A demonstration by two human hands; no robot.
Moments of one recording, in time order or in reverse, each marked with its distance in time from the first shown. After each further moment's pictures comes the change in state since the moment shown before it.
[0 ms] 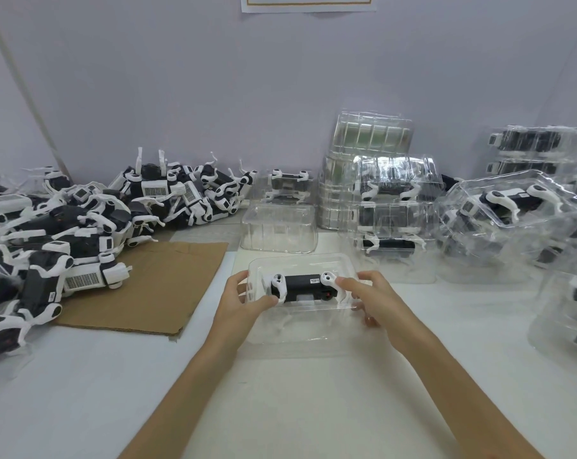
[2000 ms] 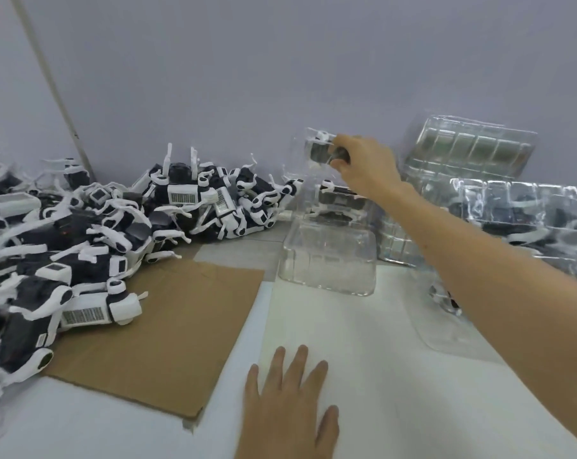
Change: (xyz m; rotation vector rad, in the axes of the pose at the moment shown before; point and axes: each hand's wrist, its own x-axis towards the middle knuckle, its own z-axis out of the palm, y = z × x) left_hand 0.015 -0.026 0.001 1.231 -0.172 0.306; right_hand 0.224 -0.219 0.091 -0.947 0.287 -0.977
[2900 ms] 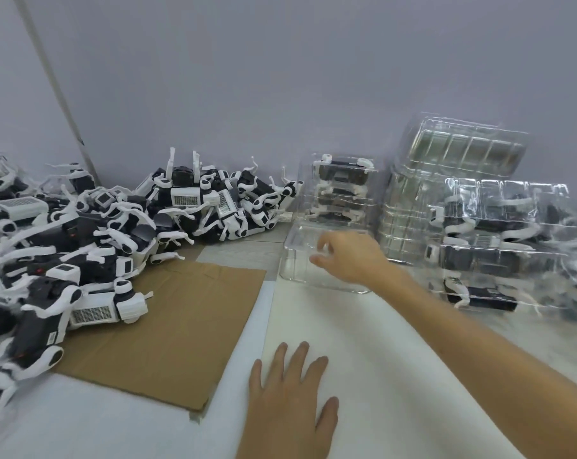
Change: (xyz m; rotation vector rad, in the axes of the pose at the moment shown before) left_hand -0.002 -0.001 -0.001 0.057 0.046 -0.021; right_hand -0.115 -0.024 0.043 -0.075 -0.449 0.030
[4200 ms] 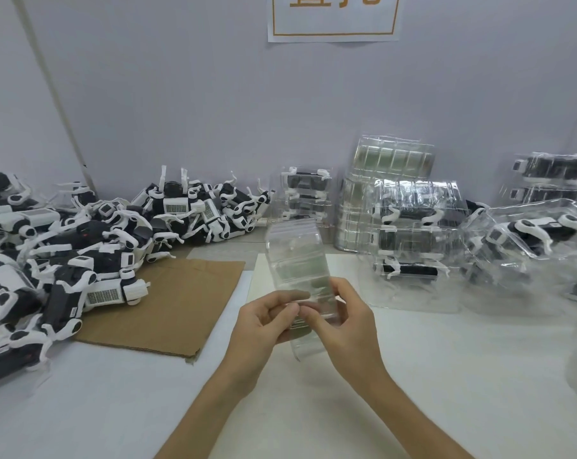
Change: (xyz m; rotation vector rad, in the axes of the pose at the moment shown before) left_hand -0.018 0.021 -0.052 -1.586 0.023 0.073; right_hand -0.220 -0.053 0.006 1.224 0.531 0.005
